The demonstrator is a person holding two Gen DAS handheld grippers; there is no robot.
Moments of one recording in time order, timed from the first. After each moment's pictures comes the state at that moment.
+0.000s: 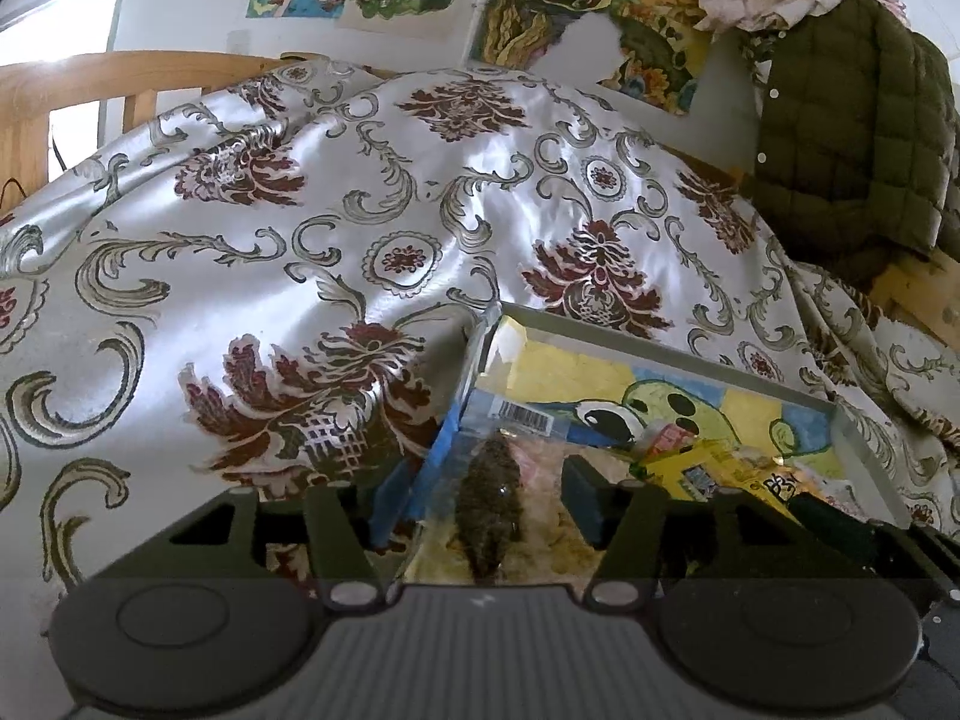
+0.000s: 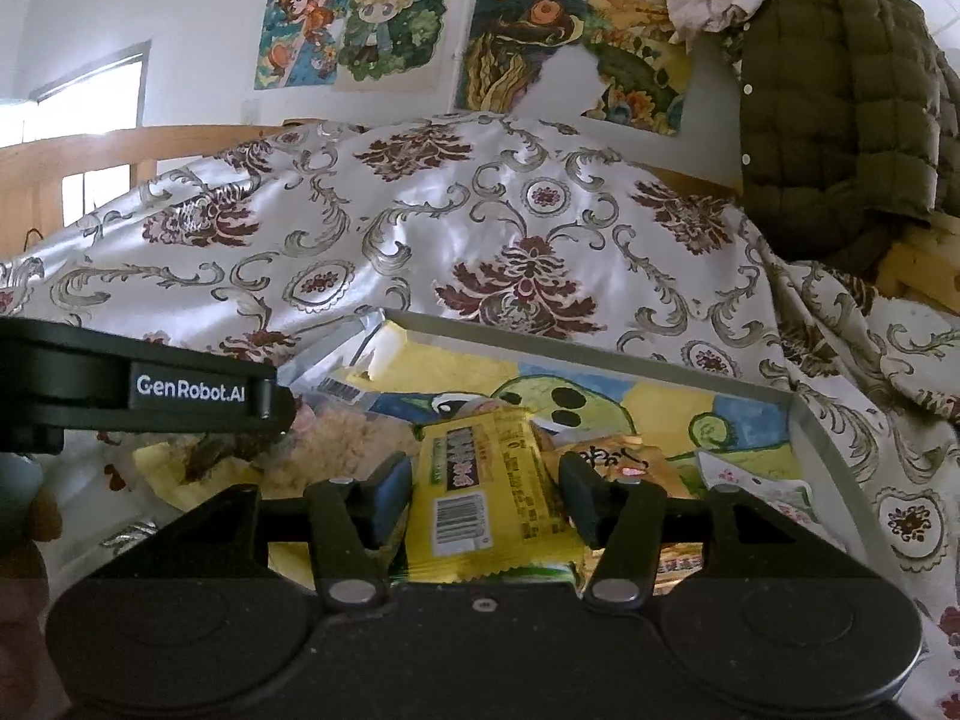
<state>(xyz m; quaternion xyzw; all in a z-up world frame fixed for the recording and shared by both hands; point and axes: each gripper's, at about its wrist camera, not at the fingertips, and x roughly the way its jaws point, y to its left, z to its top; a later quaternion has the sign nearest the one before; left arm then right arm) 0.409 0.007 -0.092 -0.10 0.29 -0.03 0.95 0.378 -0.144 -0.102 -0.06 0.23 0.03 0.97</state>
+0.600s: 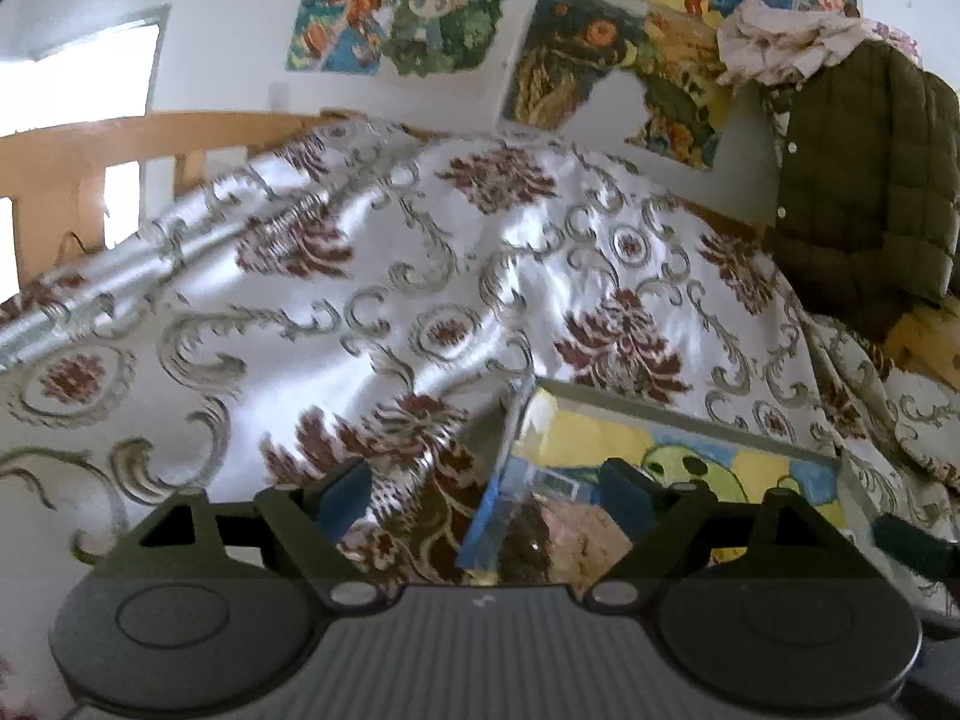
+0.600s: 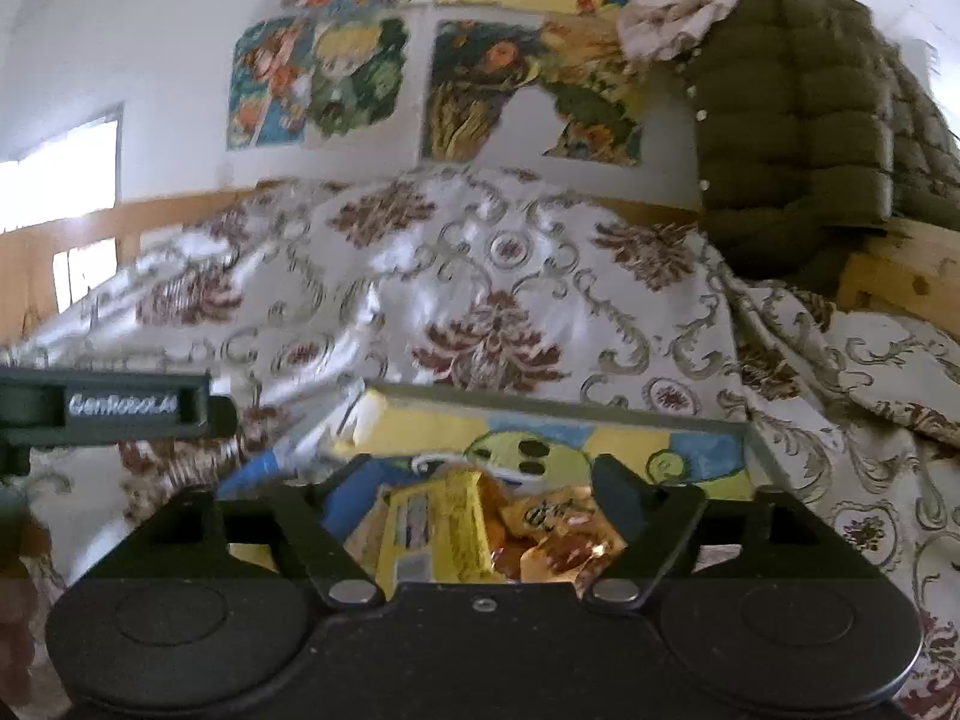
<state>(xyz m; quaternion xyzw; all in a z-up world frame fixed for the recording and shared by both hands) 0.382 0.020 -0.051 -0.10 0.24 0.01 0.97 0.352 -0.164 -0.059 -0.02 0.19 0.01 0.98</state>
